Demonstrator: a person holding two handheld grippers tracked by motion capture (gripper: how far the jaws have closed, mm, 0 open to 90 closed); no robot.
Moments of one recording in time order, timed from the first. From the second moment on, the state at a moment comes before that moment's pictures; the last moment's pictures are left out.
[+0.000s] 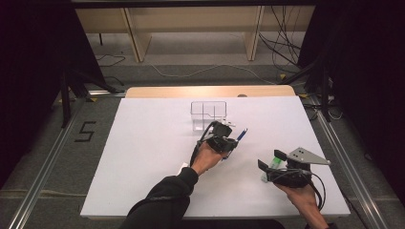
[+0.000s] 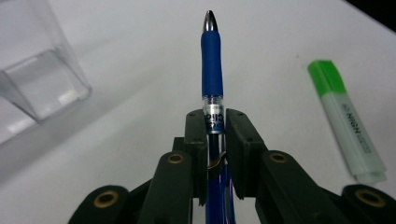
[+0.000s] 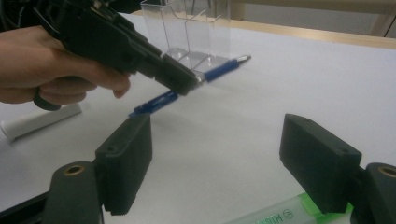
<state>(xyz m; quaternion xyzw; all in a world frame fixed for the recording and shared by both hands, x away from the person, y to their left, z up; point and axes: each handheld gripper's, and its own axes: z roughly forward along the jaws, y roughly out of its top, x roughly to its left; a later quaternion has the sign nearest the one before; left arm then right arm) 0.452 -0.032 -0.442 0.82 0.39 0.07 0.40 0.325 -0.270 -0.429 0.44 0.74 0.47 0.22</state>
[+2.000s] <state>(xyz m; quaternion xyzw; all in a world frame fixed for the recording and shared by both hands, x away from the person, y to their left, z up) 0.346 0.084 -0.411 0.71 0.36 0.17 0.59 0.395 -0.145 -0.393 0.41 0.69 0.60 -0.01</state>
